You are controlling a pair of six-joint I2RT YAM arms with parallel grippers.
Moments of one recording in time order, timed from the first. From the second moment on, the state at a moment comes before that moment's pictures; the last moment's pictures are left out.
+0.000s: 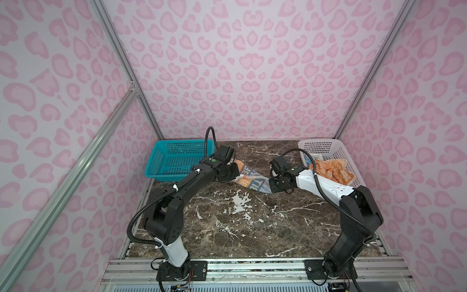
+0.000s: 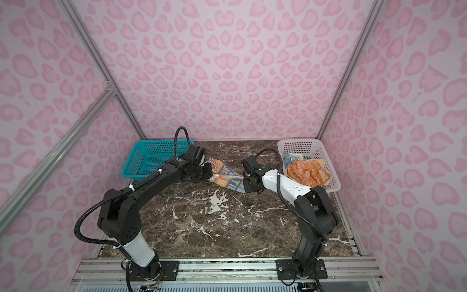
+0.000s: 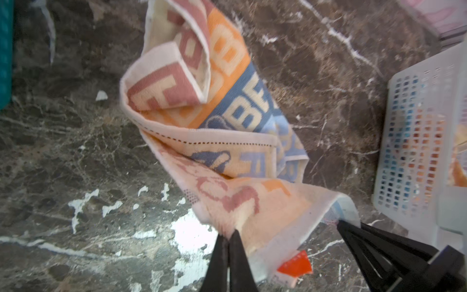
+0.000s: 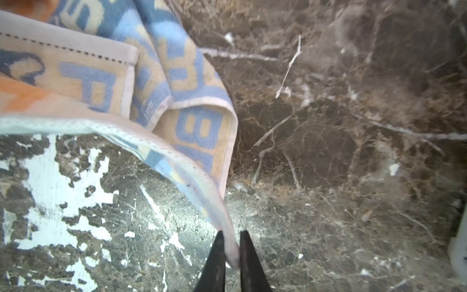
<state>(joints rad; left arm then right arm) -0.48 1.72 1.35 -0.67 0.12 -0.71 0.55 1.74 1.23 -0.70 0.07 0.32</state>
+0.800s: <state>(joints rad) -0.54 1.57 0.95 -0.52 0.12 -0.75 0.54 1.53 0.88 -0.45 -0.24 0.70</state>
